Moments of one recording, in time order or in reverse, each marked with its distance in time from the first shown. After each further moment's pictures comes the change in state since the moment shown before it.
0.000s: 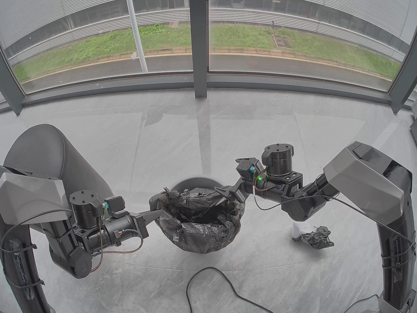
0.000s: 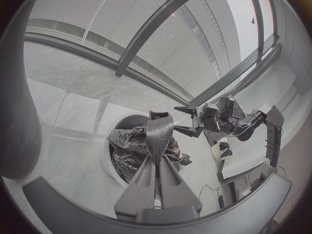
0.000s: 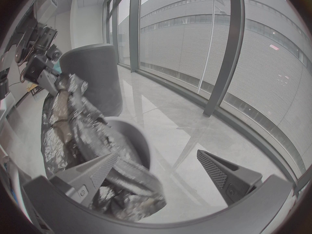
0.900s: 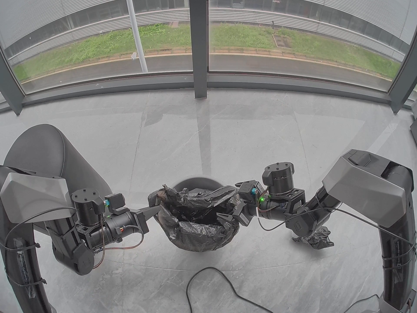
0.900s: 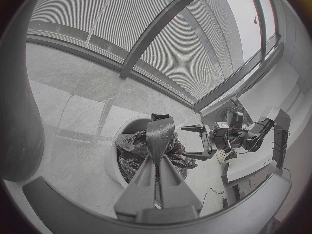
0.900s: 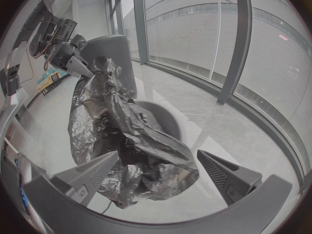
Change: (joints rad) left arm 0.015 0.038 -0.051 0.000 0.030 0.001; right arm 0.018 -0.011 0.168 -0.019 0.058 0.004
